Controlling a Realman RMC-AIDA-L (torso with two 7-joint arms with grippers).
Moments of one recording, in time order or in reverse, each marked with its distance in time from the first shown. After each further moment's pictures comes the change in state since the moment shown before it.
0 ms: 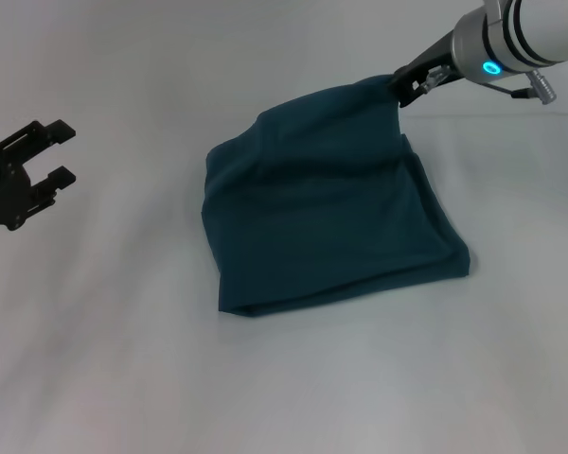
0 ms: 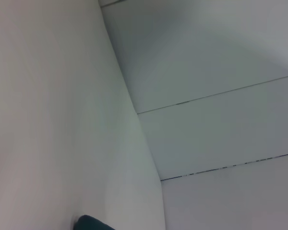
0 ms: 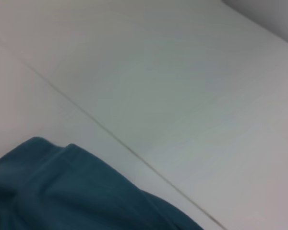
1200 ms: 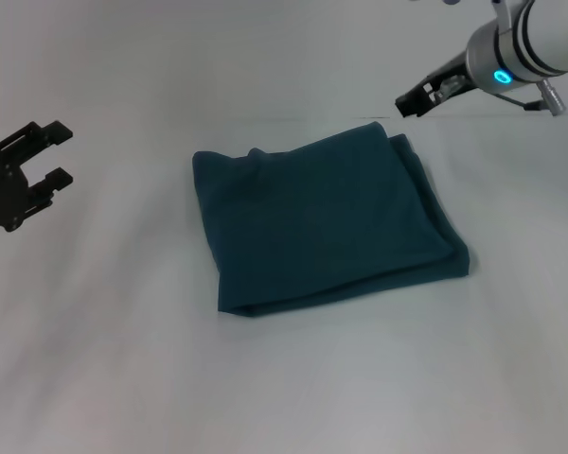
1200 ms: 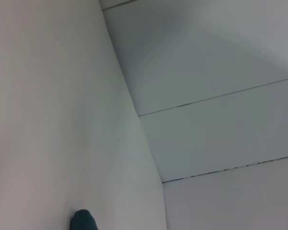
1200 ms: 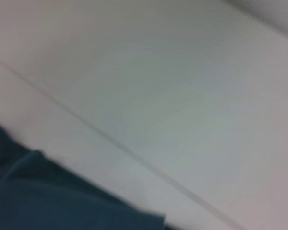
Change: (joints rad) left arm 0.003 0.000 -0.003 0.000 0.000 -0.004 0.002; right arm 0.036 -0.003 0.085 0.108 -0.063 0.014 0.045
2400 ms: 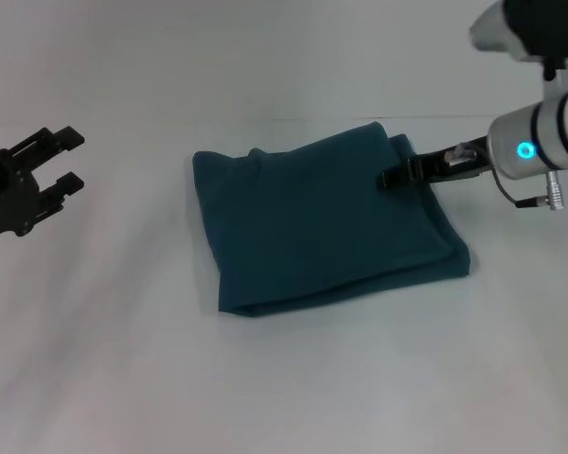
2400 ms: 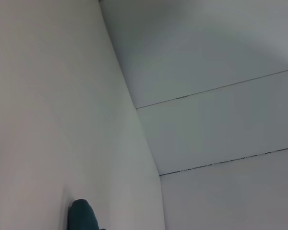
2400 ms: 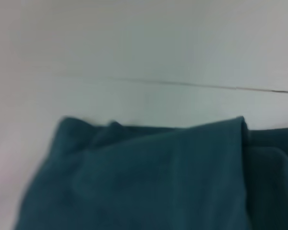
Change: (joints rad) left arm -0.002 -0.005 0.000 -0.023 0.000 0.011 0.029; right arm -0.086 -0.041 0.232 0.229 0.440 -0.066 -0.121
